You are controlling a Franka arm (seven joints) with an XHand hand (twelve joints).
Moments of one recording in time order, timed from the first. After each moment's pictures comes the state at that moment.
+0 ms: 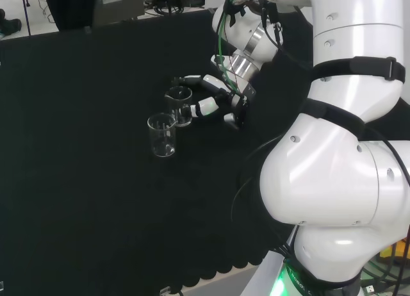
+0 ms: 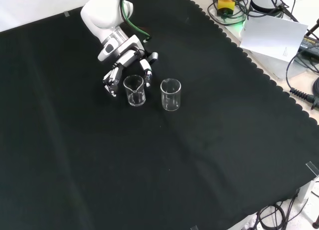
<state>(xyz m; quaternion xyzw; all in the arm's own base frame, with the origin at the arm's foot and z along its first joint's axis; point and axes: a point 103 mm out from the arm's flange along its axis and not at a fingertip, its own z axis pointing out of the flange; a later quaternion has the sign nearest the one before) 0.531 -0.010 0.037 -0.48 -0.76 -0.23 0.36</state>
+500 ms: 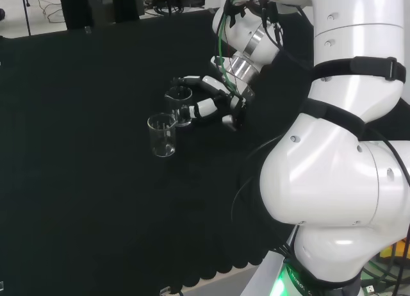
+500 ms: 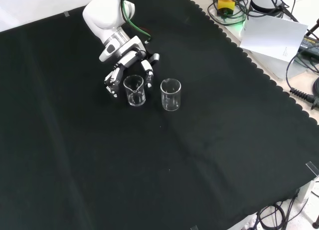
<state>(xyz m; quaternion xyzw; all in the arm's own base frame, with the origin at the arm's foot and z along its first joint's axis) 0.528 -0.004 0.036 -0.48 -0.76 -0.24 0.36</state>
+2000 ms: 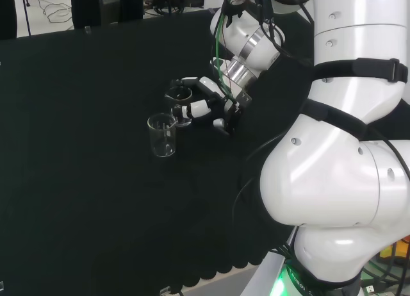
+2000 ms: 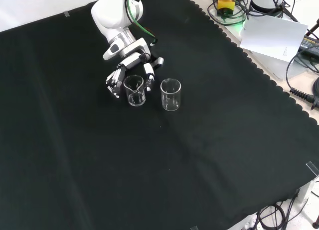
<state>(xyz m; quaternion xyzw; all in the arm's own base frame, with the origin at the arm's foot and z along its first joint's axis) 0.527 0.012 0.037 -0.53 -0.73 -0.27 0.34</state>
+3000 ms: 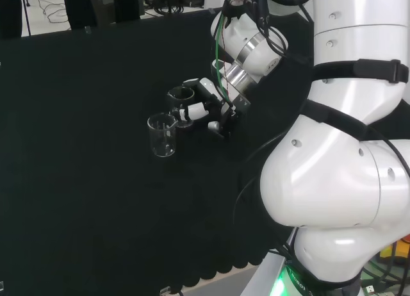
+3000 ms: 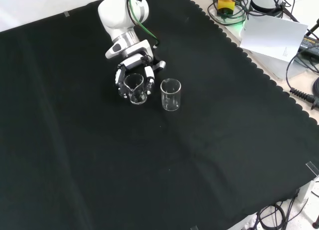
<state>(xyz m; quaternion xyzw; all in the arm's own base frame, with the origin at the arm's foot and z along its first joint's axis) 0.527 0.017 0.034 -0.57 -0.70 -0.29 0.31</state>
